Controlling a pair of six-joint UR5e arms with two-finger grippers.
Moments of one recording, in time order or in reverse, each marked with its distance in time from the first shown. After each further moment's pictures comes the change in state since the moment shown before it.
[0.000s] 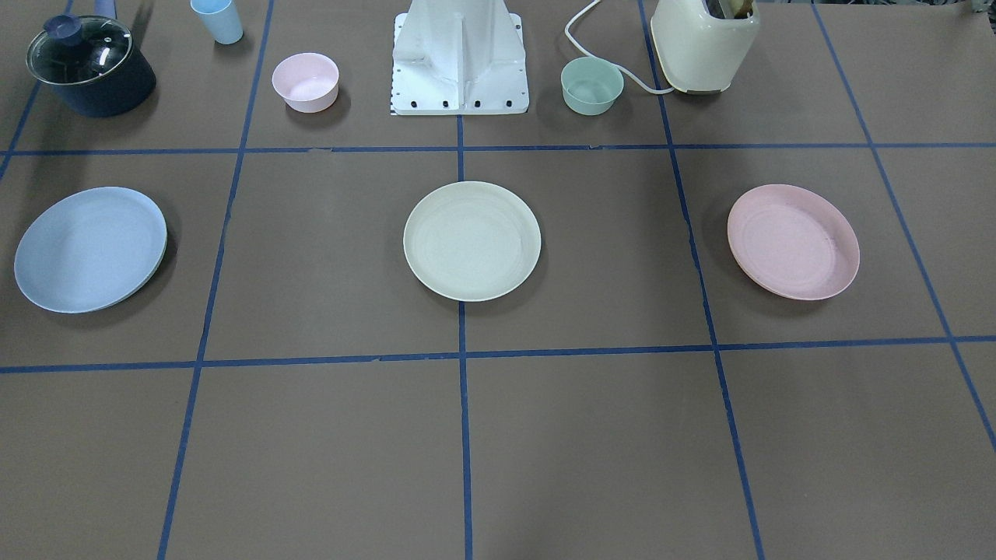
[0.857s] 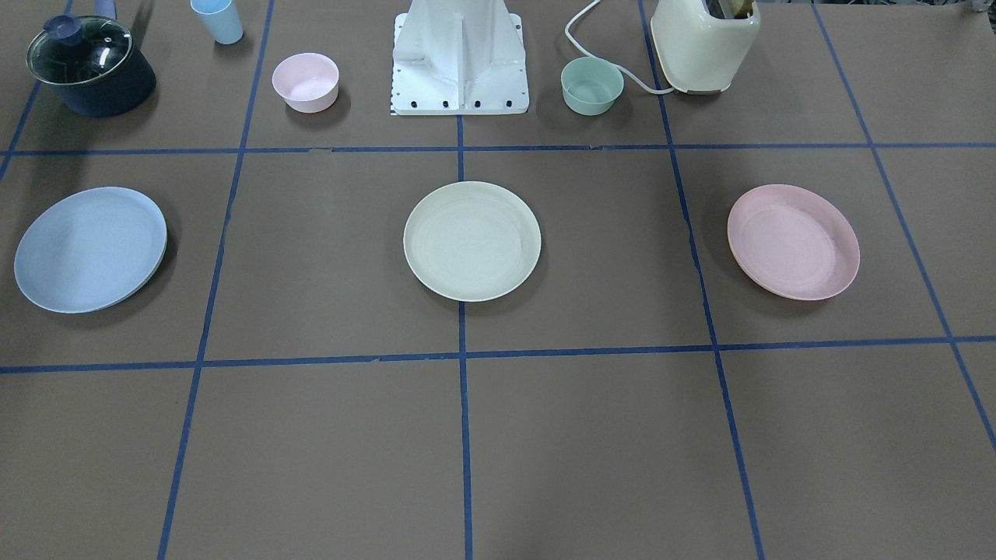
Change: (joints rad) left arm 0.135 -0.090 0.315 -0.873 0.002 -0.171; right arm -0.072 0.006 -0.017 0.310 0.119 0.216
